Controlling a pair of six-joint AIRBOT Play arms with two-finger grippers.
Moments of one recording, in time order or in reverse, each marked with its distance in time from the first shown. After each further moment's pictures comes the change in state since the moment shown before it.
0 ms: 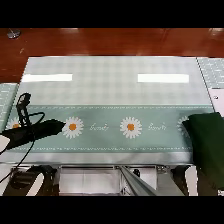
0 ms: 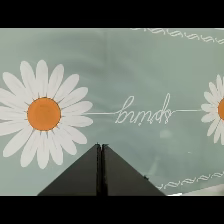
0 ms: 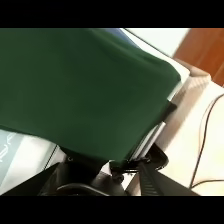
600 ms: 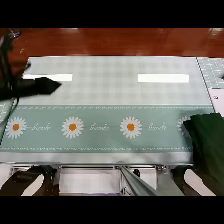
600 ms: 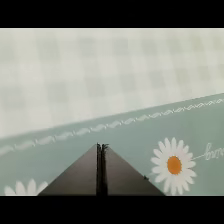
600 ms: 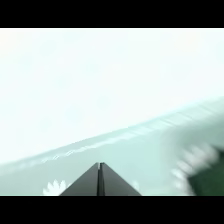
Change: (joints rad) left arm -0.101 -0.416 0.674 0.044 -0.043 0.080; right arm 0.535 -0.416 0.353 0.615 -0.398 -0.093
